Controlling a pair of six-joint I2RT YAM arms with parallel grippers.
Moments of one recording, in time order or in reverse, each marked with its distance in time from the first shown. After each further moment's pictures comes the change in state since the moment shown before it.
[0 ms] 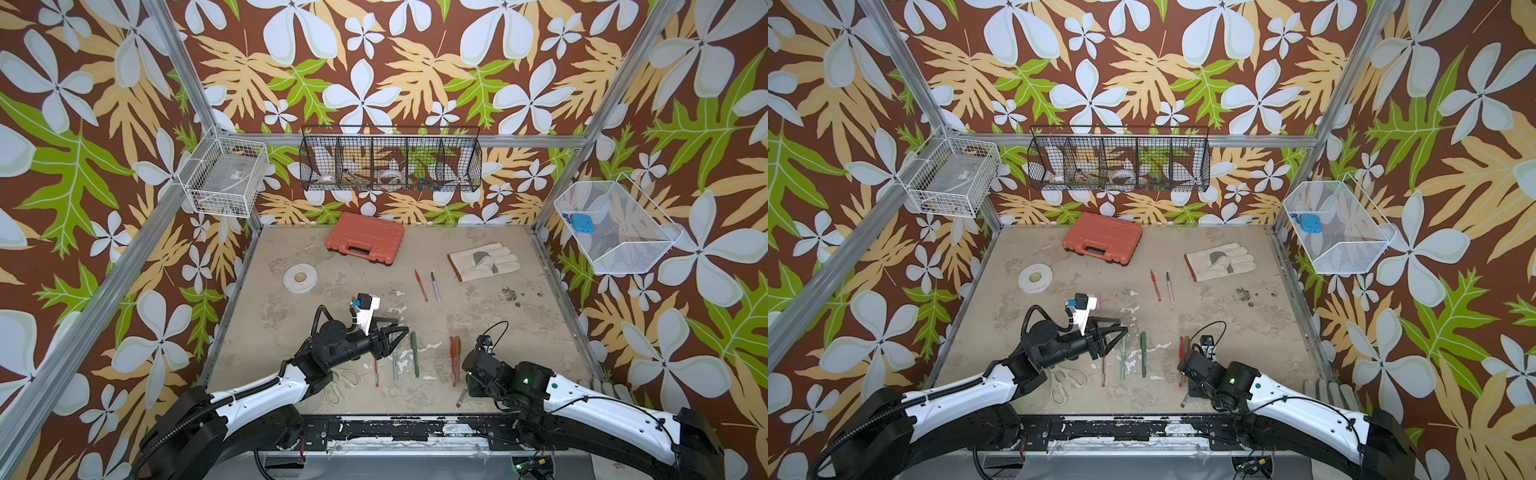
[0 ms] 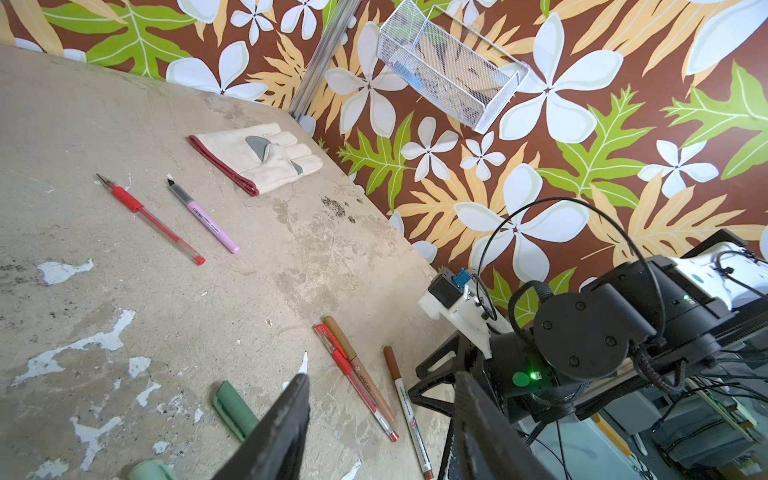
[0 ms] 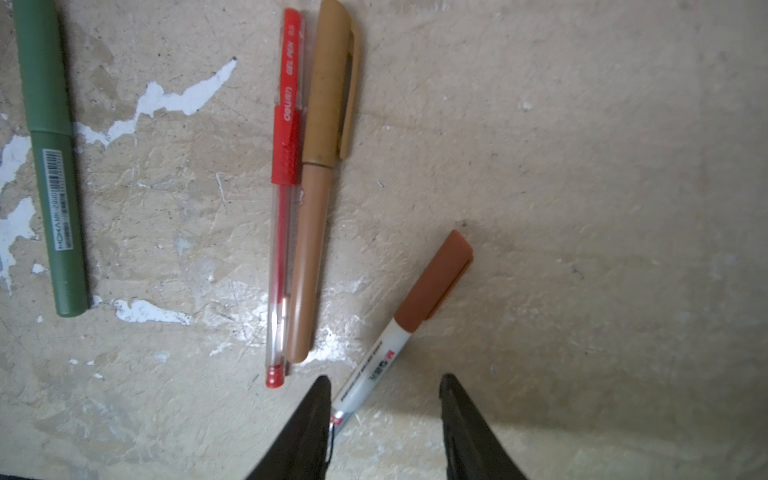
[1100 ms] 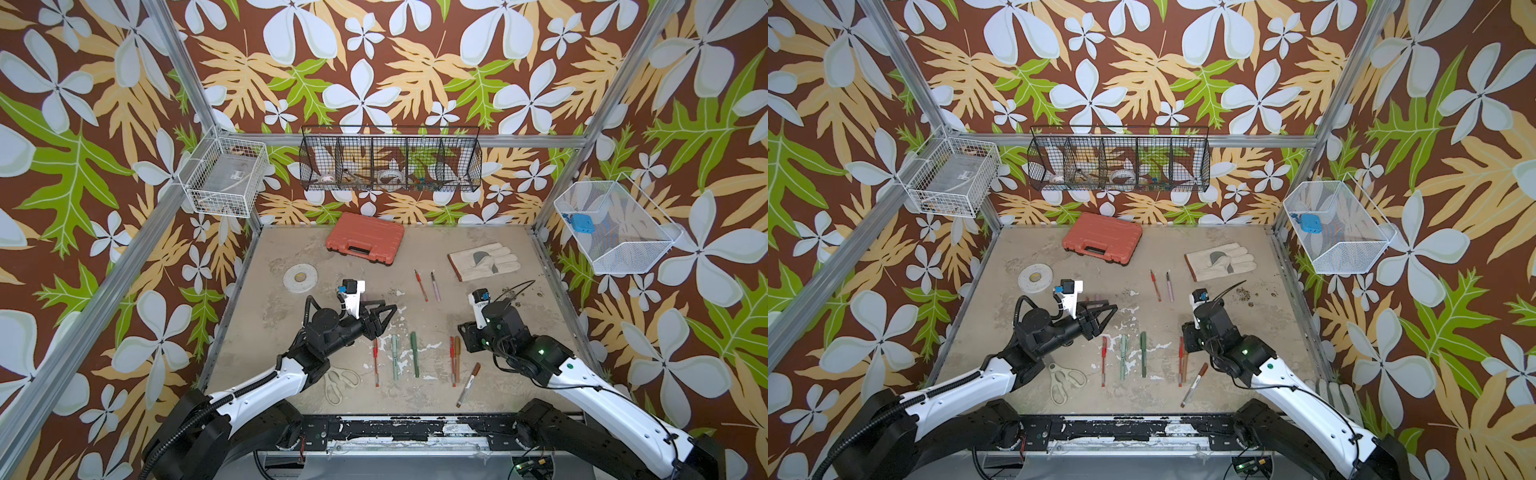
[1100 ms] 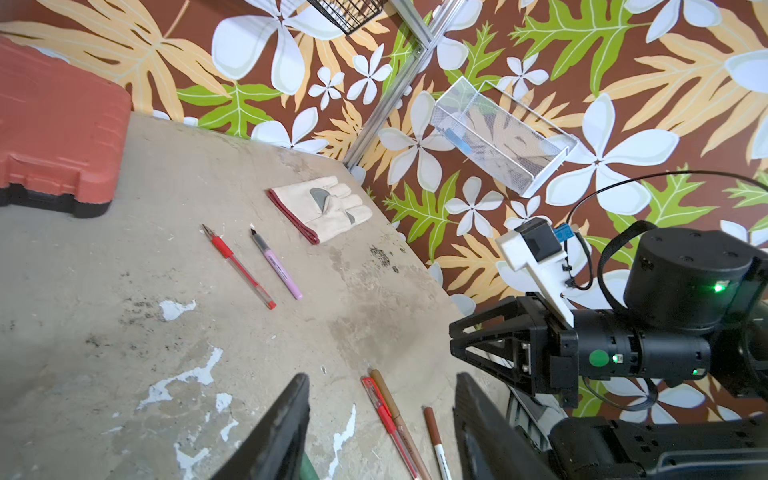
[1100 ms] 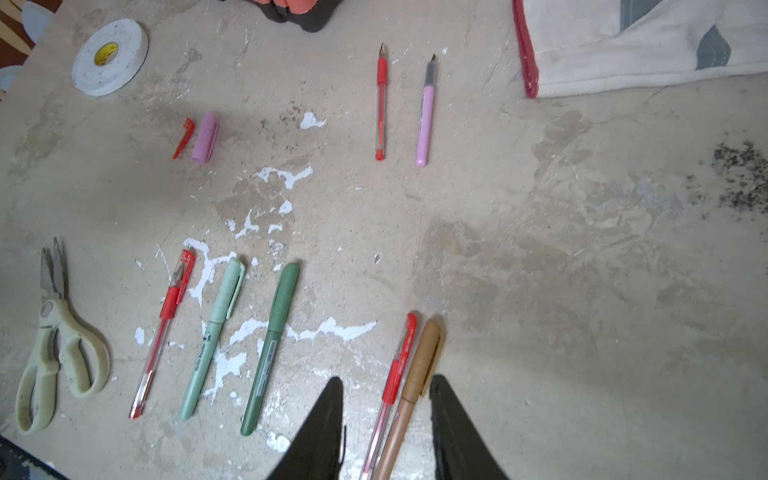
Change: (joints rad) left arm 0.116 -0.011 0.030 -0.013 -0.045 -0.042; right arm -0.295 0.023 0.235 0.222 -0.130 -0.525
